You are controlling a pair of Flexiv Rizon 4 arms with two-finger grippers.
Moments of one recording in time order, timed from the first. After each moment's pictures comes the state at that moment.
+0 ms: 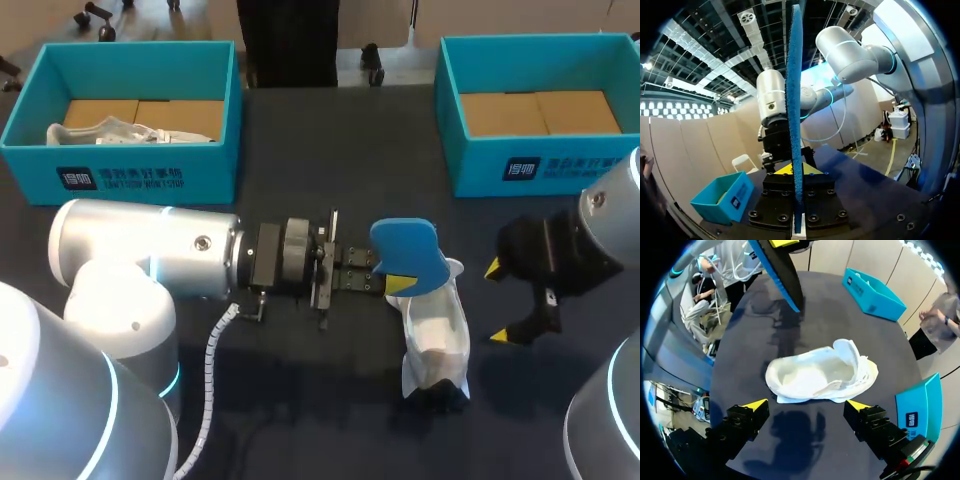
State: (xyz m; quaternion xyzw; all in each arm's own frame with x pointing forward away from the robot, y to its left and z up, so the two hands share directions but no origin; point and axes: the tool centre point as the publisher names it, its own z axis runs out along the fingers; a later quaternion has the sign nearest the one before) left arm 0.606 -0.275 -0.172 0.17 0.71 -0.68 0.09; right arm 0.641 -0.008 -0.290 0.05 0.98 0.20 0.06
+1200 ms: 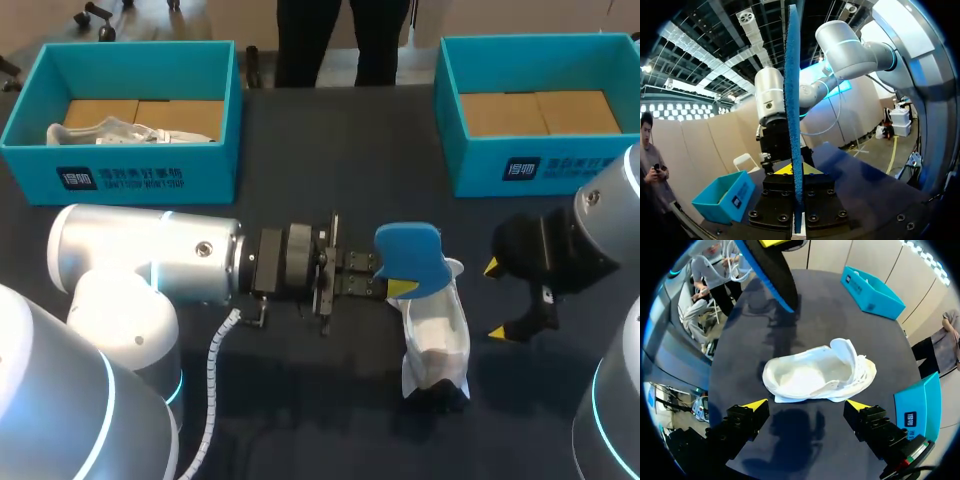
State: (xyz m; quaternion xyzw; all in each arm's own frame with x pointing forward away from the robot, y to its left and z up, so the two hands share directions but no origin) left arm 0.600 -0.277 -0.179 0.17 0.71 -0.68 0.09; right arm 0.644 -0.004 -0.289 0.05 0.98 0.20 0.06
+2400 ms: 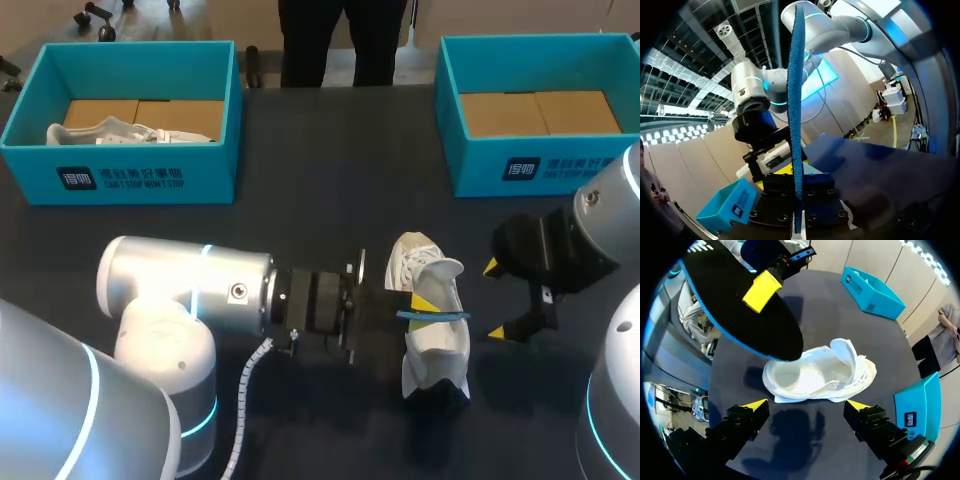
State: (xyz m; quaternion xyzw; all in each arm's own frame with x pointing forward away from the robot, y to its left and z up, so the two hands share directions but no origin) left arm 0.596 -0.309 -0.237 0.25 0.68 -0.67 0.15; right arm 0.644 -0.004 -0.289 0.05 0.98 0.20 0.06
